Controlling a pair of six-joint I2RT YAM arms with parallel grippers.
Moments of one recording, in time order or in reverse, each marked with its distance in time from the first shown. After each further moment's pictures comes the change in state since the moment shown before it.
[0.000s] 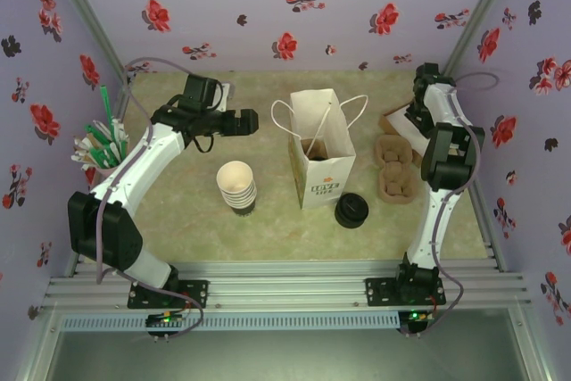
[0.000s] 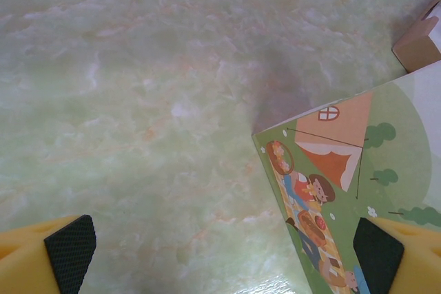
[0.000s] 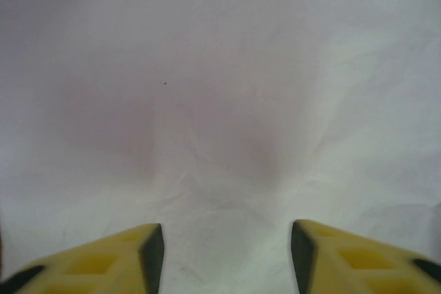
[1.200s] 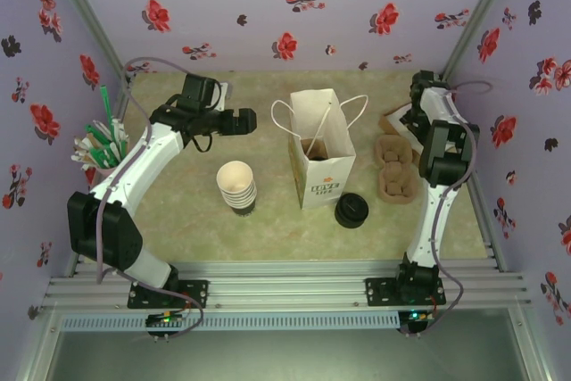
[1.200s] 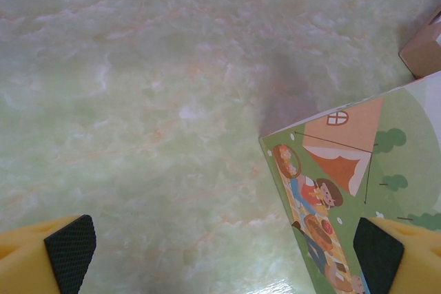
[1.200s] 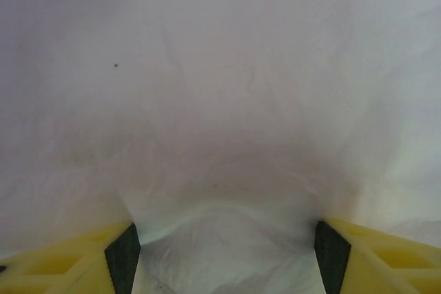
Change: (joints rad) left arm 0.011 0.000 0.000 0.000 -0.007 0.001; right arm 0.002 0.082 0.005 0.002 -0.015 0.027
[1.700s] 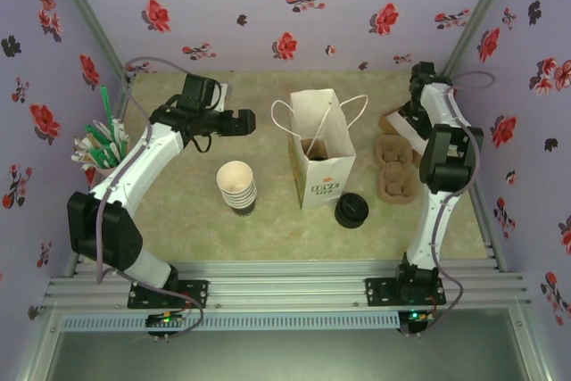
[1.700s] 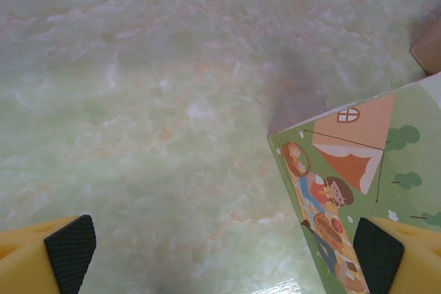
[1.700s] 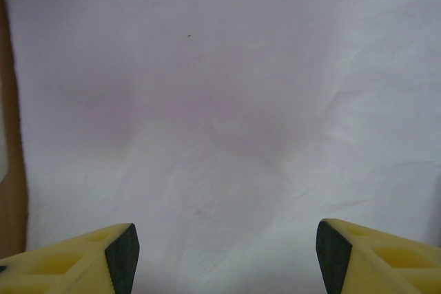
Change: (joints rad) left arm 0.000 0.000 0.000 -0.008 -0.021 0.018; right arm 0.023 -0.115 -0.032 -0.002 -0.005 -0.015
